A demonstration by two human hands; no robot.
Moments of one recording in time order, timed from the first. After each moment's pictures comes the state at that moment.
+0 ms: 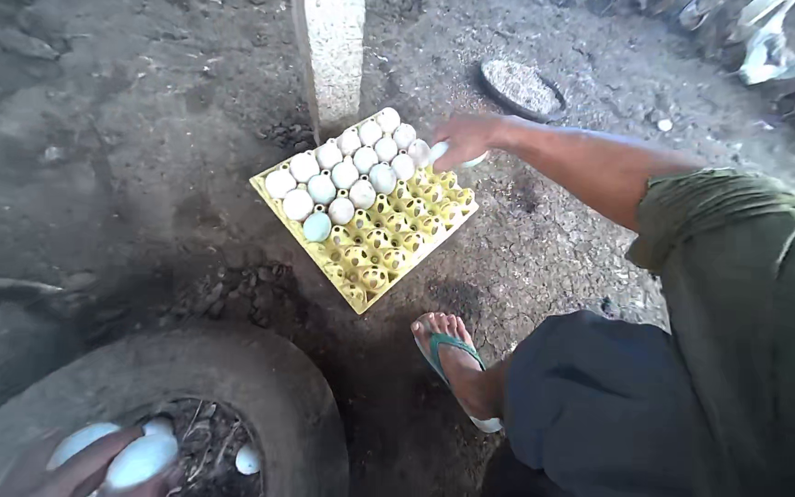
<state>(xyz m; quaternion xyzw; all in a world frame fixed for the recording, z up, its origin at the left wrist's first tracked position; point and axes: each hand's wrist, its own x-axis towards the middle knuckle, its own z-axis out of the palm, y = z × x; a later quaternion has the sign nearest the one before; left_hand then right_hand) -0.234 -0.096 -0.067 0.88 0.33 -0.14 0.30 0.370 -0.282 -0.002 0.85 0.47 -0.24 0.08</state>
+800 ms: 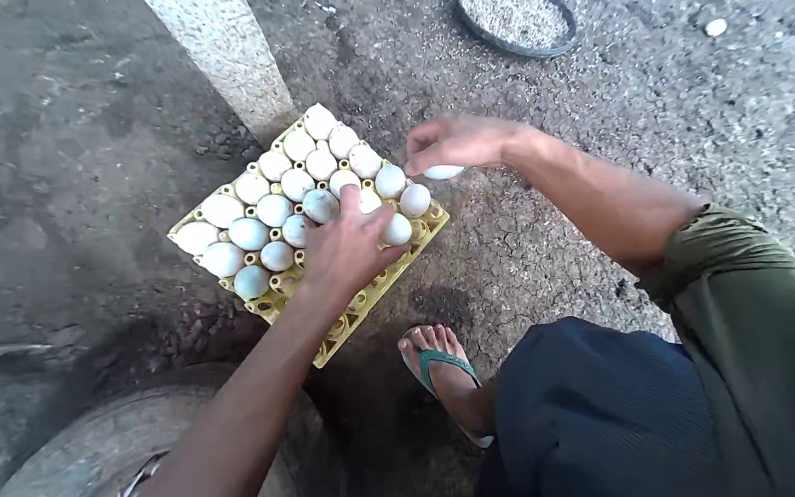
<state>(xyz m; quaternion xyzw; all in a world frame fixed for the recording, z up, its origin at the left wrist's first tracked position) 0.197 -0.221 -0.062 0.99 0.10 -0.05 0.12 0.400 -0.347 -0.002 0.81 0.37 -0.41 -0.22</state>
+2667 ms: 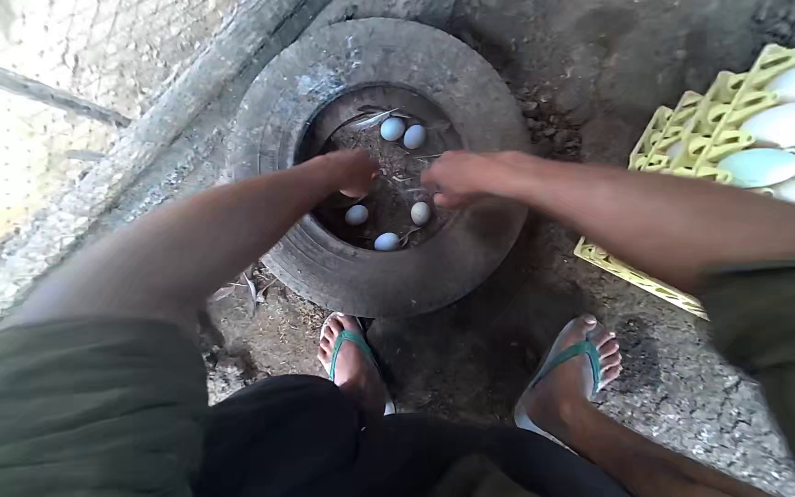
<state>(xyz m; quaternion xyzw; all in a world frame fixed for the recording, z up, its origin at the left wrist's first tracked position) -0.352 -0.142 -0.211 0.74 0.51 -0.30 0.32 -0.134 -0.134 -0.151 0.26 0.86 -0.31 0.30</state>
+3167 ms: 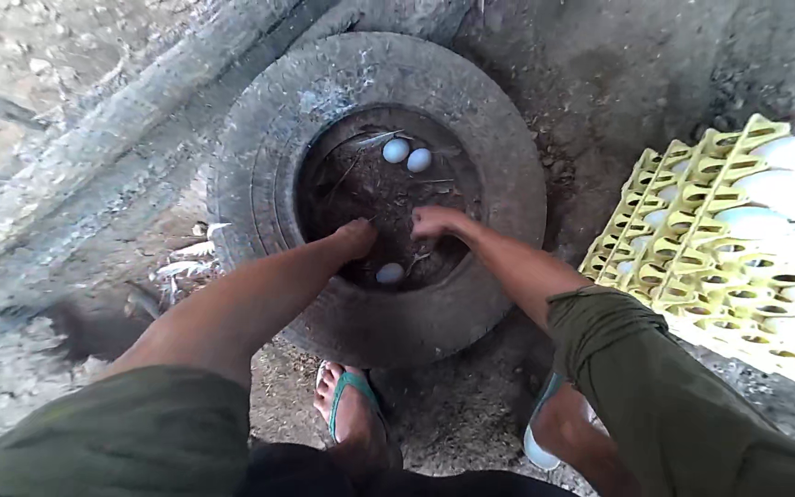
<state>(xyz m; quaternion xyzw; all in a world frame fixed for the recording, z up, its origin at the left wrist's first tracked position) -0.369 -0.186 -0.295 0.68 0.48 -0.38 0.40 -0.185 -0.134 -0.311 0.49 0.64 -0.51 0.29</state>
